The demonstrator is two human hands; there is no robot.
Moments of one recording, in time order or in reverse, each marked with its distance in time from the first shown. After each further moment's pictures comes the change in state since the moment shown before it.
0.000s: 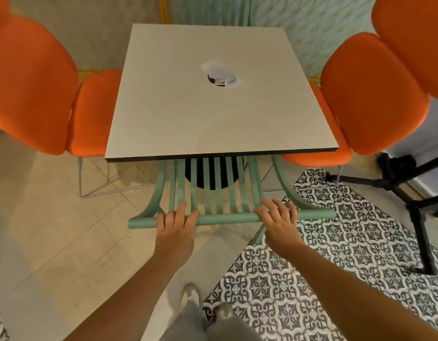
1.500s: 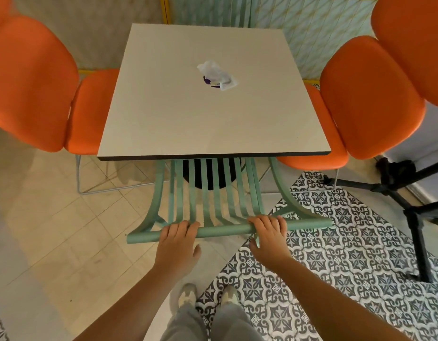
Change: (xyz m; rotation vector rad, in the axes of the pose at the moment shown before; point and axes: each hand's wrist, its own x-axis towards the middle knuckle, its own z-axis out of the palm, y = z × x) left_hand -0.009 0.040 0.009 -0.117 -0.106 -0.016; right_hand -0.019 0.005 0.002 0.275 0.047 0.047
